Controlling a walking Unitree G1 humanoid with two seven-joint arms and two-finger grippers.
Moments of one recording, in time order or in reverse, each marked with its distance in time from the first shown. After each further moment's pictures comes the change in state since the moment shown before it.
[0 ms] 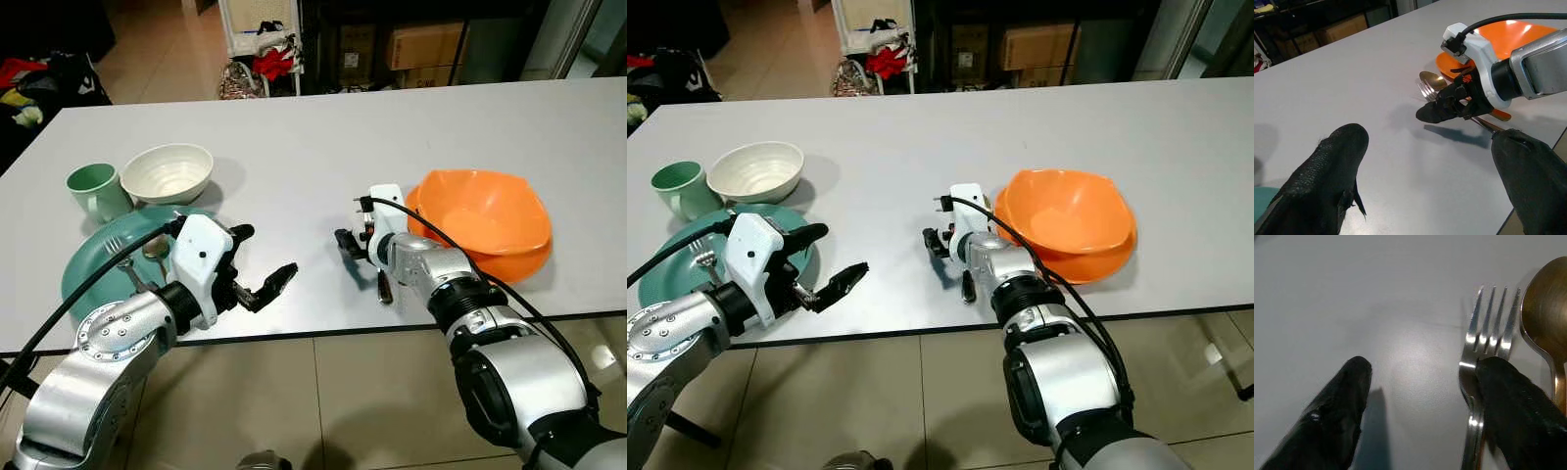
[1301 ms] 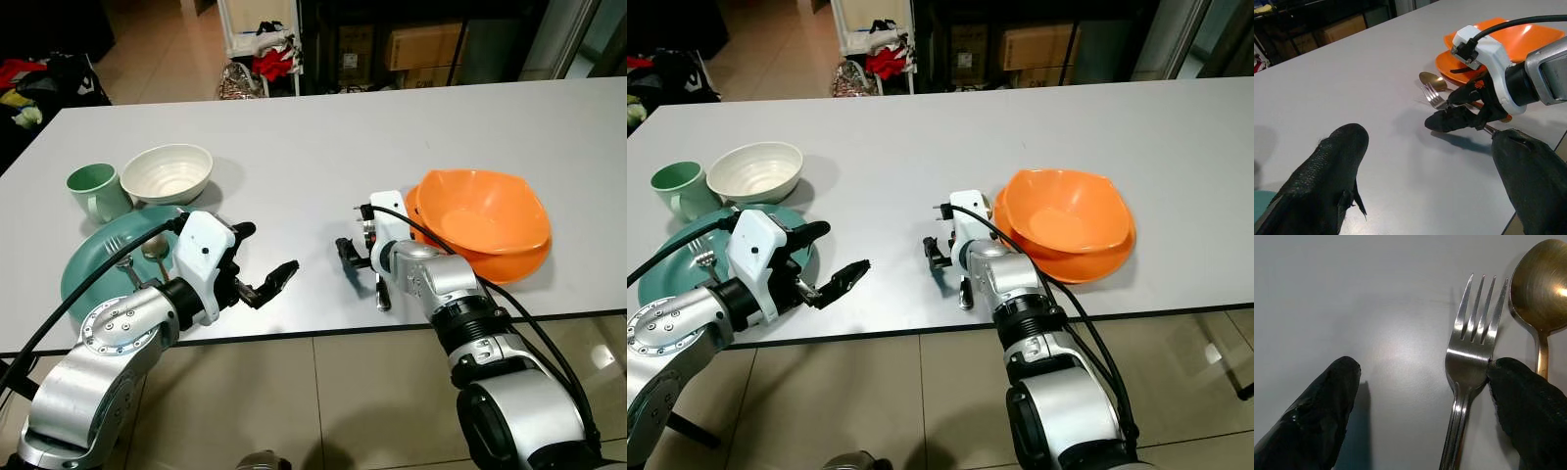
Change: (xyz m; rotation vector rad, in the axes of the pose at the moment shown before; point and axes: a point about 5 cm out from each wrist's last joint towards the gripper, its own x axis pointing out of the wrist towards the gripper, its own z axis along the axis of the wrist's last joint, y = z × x) left arm 0.004 0.003 0.000 -0.001 0.000 -0.002; right arm -0.011 0.005 -0.007 -0.043 0.026 -0.037
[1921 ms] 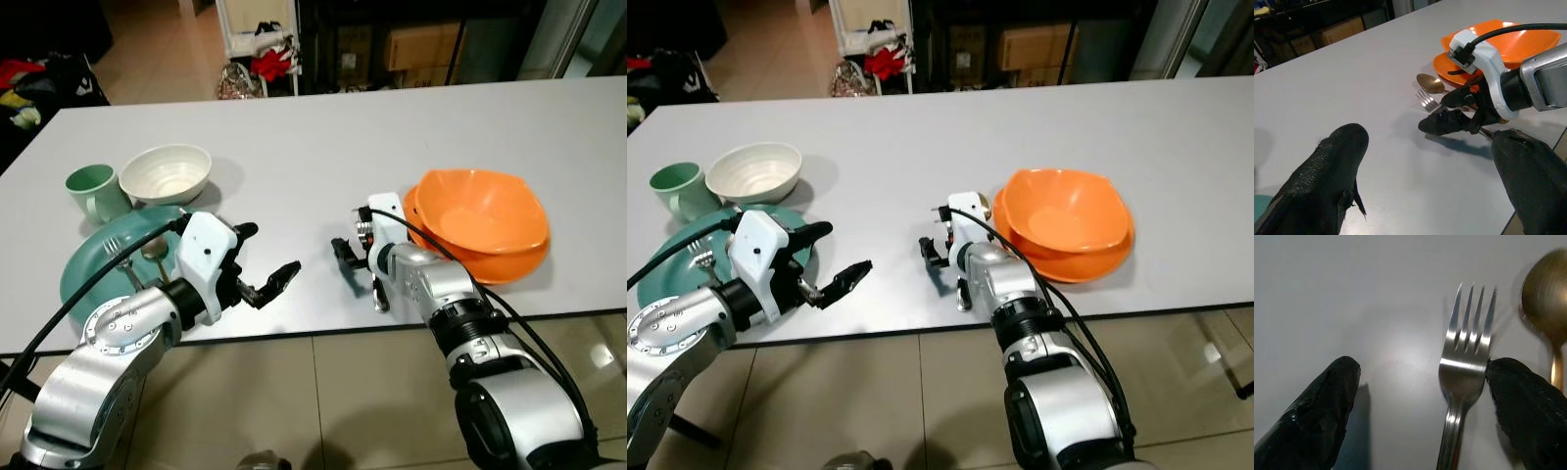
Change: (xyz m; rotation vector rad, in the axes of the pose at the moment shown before) left arm 0.002 -0.001 0.000 0.002 -0.010 -0.007; right arm 0.005 -0.003 -0.002 -0.004 -0.070 0.030
